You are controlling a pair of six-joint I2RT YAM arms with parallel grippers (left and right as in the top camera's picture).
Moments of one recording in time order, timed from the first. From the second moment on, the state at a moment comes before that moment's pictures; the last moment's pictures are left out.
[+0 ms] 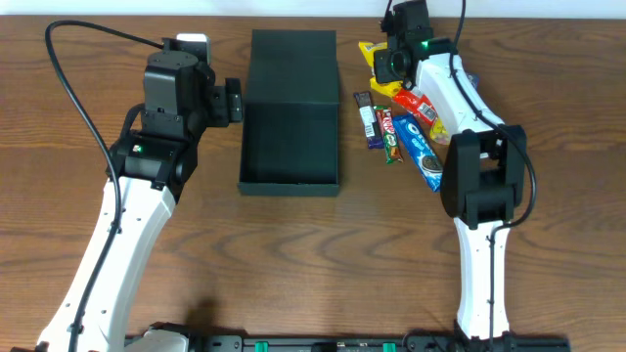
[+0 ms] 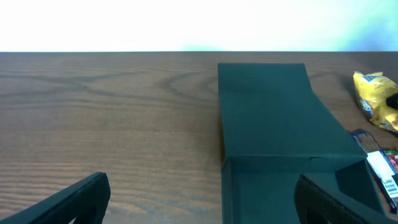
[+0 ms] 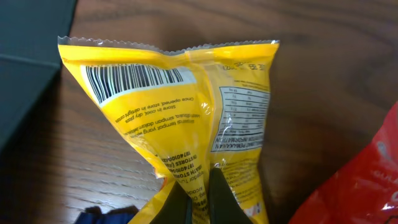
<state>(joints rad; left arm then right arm) -0.19 1.37 1.24 -0.47 -0.13 -0.11 0.19 2.46 2.13 -0.66 0.00 0.04</state>
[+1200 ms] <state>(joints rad) 0.11 1.37 1.24 -0.40 0.06 0.56 0.70 2.31 2.43 -1.27 0.12 0.60</state>
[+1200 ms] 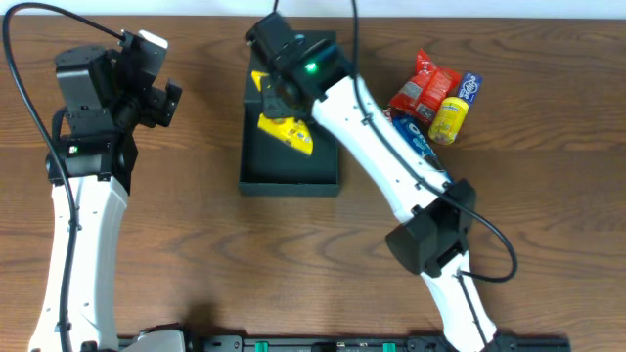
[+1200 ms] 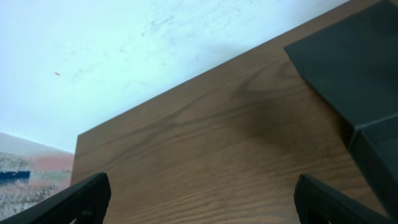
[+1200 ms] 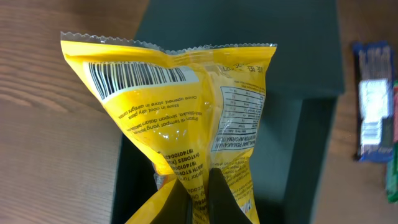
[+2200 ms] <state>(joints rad) 0.19 1.37 1.24 -0.40 0.19 0.61 0.82 2.45 2.43 -1.33 0.18 0.75</state>
